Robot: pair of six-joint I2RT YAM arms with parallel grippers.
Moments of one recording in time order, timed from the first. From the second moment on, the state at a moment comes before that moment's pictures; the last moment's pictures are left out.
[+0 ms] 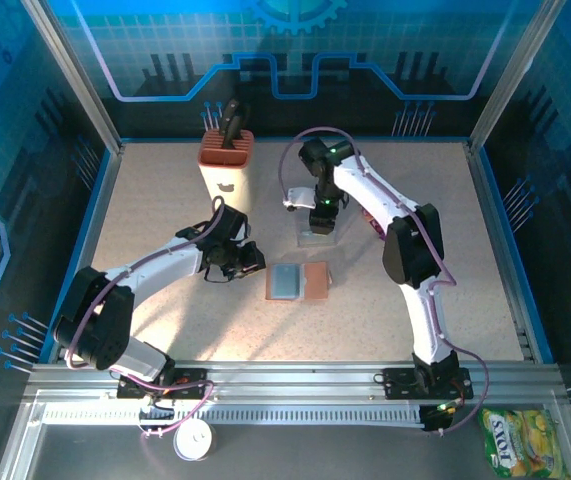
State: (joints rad) left arm -0.45 1.49 0.89 -0.49 0.33 -0.80; right arm 0.50 2.22 2.07 -1.31 -0.05 -0.94
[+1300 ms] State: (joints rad) left arm -0.45 1.49 0.87 -0.48 0.33 -0.80; right arm 0.52 2.14 1.86 -0.88 0.18 -0.92
